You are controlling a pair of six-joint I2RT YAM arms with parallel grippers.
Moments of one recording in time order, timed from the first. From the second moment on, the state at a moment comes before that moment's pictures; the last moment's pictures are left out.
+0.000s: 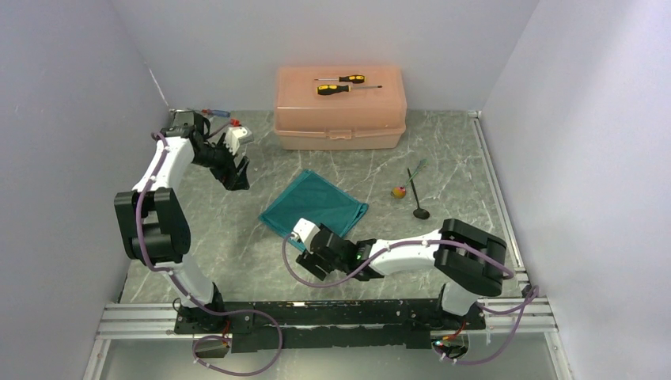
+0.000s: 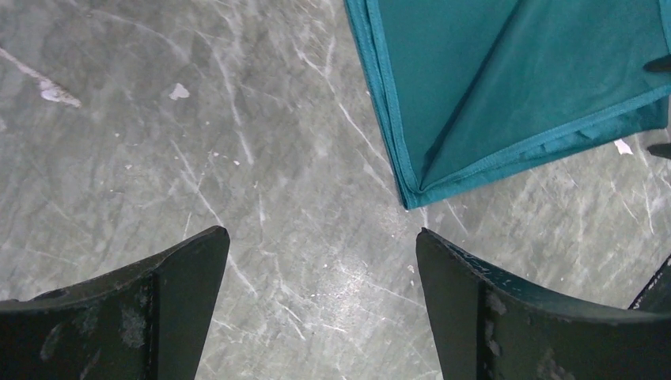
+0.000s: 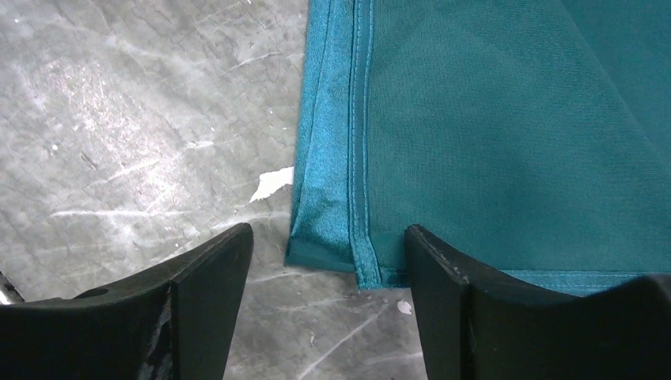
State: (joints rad) left arm 0.10 1.74 1.45 -0.94 0.66 0.86; right arm 1.21 1.64 0.74 0.12 0.24 0.05
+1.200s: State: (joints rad) left arm -0.07 1.55 1.01 -0.90 0.67 1.60; right arm 1.21 1.61 0.75 0.11 0.24 0.15
